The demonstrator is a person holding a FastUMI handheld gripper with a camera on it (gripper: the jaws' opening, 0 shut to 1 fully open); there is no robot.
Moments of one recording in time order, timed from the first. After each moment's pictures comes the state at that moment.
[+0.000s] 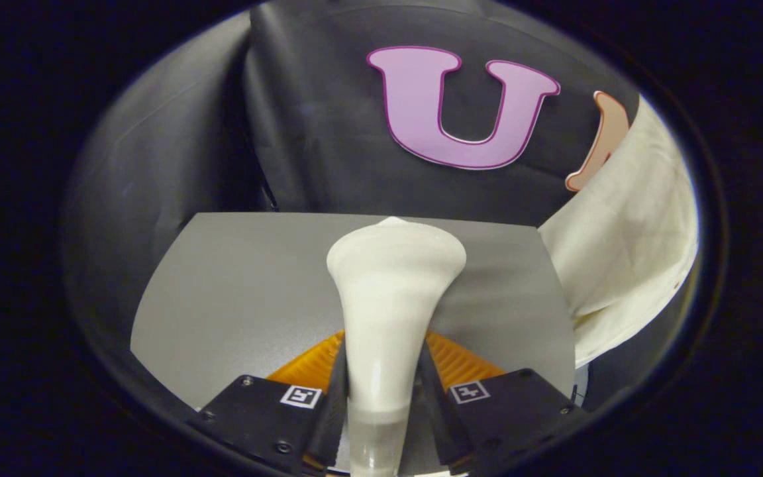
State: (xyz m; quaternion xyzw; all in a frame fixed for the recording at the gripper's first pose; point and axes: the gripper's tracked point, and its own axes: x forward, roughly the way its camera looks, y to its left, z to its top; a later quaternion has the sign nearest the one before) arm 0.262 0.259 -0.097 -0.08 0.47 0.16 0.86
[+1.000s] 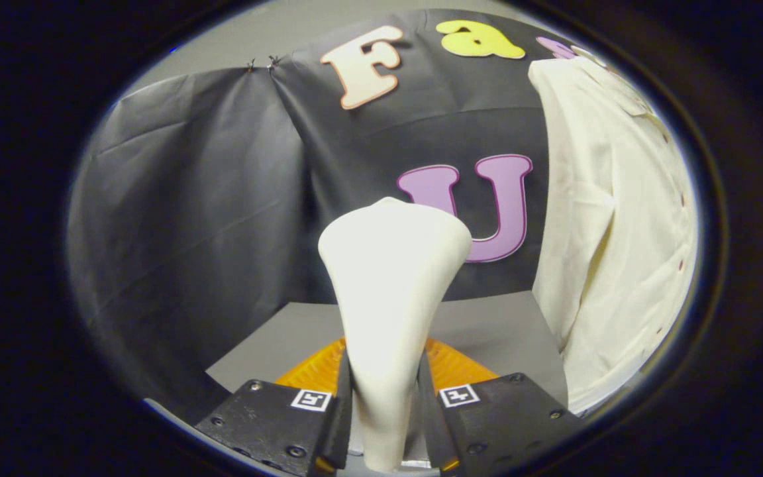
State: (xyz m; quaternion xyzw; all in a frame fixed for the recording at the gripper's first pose) arm 0.266 0.235 0.009 0.08 0.19 0.30 0.93
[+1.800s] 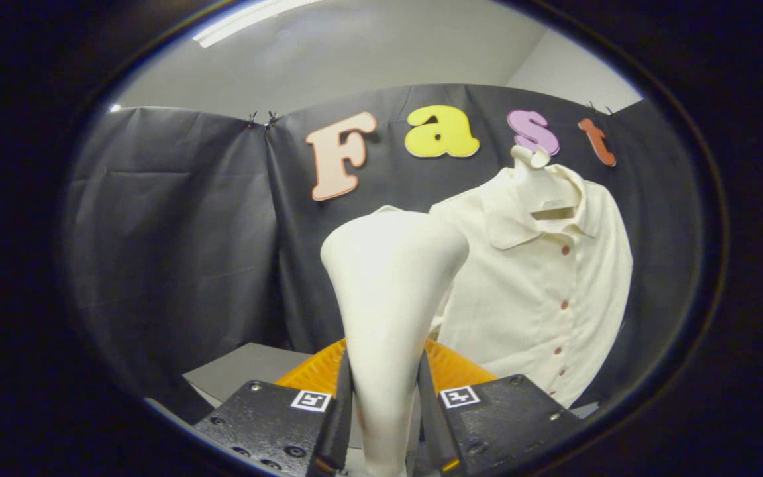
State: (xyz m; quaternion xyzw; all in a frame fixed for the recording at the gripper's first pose) arm 0.261 0.051 0.144 0.04 0.06 0.17 0.98
